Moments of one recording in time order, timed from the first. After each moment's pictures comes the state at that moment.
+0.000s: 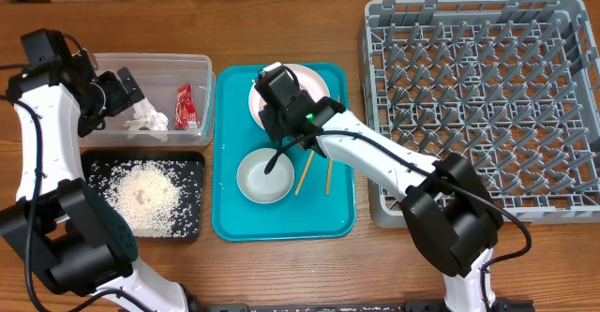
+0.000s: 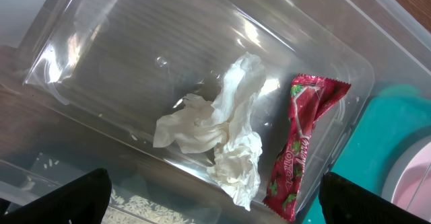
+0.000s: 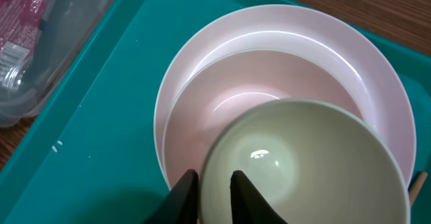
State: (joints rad) left arm 0.41 1.87 1.58 -0.93 0.16 -0.18; right arm 0.75 2.06 1.56 -0.45 0.14 0.22
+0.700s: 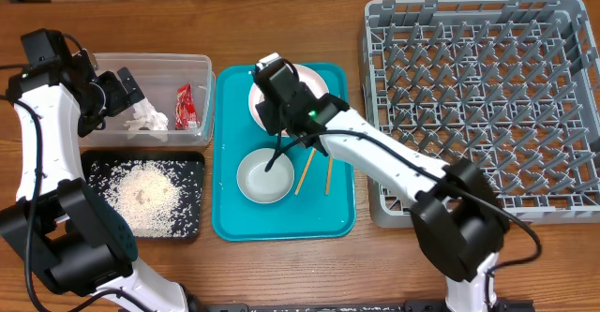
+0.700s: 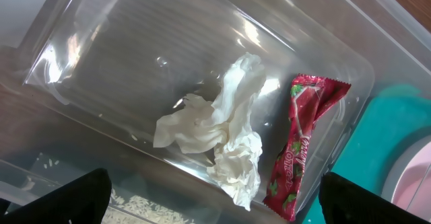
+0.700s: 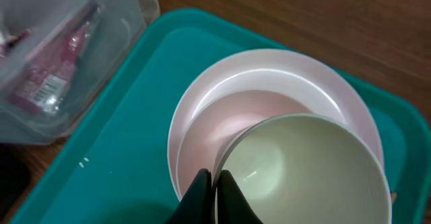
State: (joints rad) left arm 0.41 1.87 1.58 -0.93 0.16 -0.18; right arm 0.74 2.01 1.58 -0.44 0.14 0.19
